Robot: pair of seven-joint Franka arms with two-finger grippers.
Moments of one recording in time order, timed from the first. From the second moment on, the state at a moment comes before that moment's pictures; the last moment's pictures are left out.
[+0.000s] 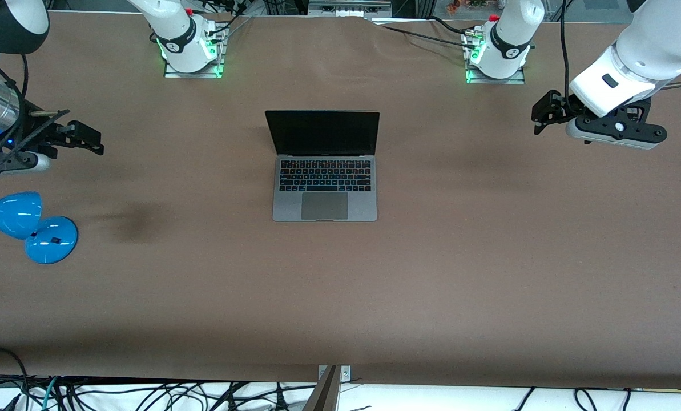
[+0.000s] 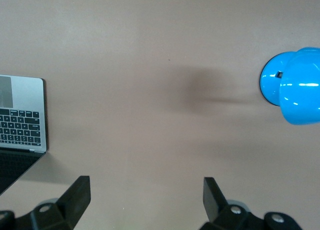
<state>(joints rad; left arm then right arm) -0.17 -0.06 -0.03 -1.72 0.02 1.63 -0.01 0.00 0.04 0.02 -1.69 0.00 1.64 -0.07</state>
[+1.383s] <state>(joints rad) -0.17 -0.04 -0.14 -1.72 -0.09 1.59 -0.15 0.02 0.04 0.04 -1.67 0.02 1.56 -0.08</state>
